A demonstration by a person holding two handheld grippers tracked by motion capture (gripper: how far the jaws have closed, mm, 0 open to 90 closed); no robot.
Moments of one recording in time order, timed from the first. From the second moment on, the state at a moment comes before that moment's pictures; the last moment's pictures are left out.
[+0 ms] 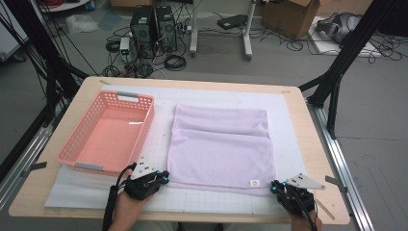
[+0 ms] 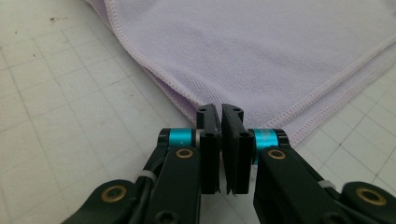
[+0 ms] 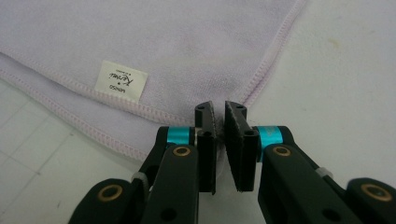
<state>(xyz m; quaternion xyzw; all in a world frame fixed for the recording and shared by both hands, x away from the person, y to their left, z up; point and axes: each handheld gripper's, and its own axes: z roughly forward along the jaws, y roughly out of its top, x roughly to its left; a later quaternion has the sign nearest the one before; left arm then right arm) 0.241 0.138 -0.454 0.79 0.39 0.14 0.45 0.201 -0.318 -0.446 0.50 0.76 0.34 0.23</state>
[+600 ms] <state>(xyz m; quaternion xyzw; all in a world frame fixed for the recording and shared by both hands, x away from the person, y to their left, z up) 0.228 0.147 -0.440 0.75 0.39 0.11 0.51 0.184 -0.329 -0.429 0.49 0.75 0.38 0.25</state>
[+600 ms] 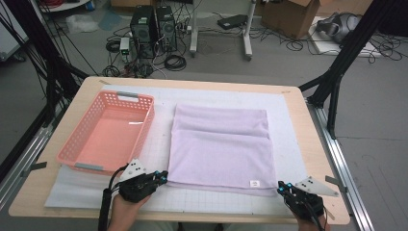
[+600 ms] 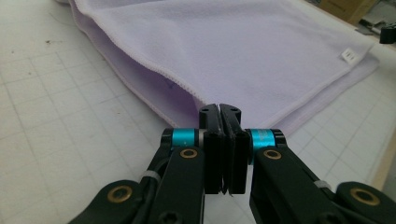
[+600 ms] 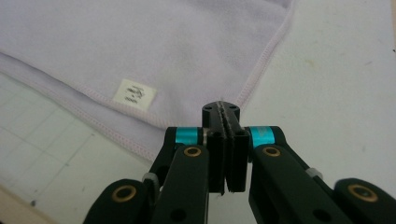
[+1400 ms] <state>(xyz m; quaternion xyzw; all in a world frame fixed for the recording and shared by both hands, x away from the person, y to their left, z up) 0.222 0.150 -0.432 0.75 0.38 0.13 0.53 0.195 -0.322 -0.432 0.50 0.74 0.39 0.23</state>
